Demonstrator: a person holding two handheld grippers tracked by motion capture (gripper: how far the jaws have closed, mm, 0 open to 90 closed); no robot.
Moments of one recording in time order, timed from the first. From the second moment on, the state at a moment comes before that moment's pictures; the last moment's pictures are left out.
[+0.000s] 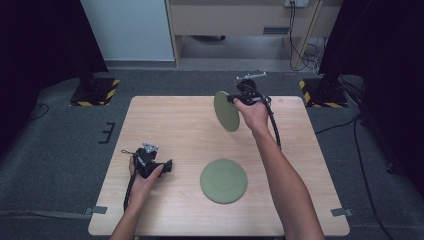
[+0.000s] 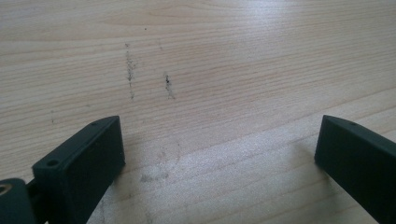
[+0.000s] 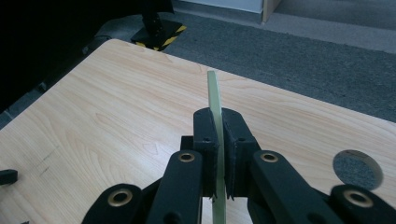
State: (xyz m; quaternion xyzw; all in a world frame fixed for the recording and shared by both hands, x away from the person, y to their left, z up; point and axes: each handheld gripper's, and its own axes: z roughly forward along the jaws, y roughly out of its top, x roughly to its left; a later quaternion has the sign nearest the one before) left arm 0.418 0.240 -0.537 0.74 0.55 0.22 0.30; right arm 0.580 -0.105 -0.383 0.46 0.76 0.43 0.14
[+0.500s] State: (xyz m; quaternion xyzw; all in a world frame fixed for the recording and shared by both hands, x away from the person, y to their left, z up) left arm 0.417 0.241 -0.537 0.74 0.55 0.22 0.30; right arm 0.589 -0.080 -0.393 0.46 0.76 0.44 0.14
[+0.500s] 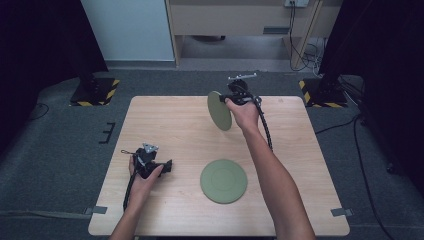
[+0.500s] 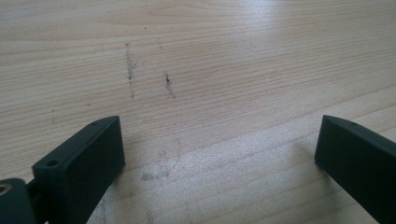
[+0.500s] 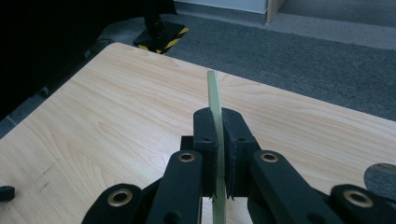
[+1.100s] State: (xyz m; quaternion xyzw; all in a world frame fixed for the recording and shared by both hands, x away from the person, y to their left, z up) left arm 0.416 0.241 -0.537 0.74 0.55 0.22 0.30; right arm 0.594 -0.065 -0.403 0.47 0.75 0.44 0.13
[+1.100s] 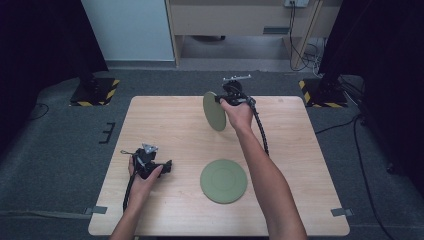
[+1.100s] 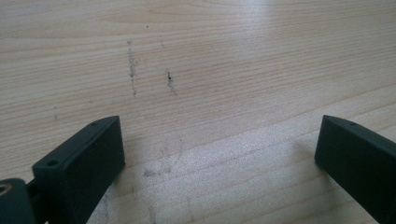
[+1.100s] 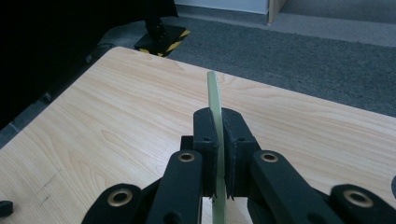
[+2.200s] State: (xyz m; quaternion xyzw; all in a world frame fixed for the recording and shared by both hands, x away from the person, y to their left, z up) left arm 0.415 0.241 -0.537 0.74 0.56 0.23 0.30; right arm 0.574 -0.127 -0.428 0.52 0.74 0.40 0.16
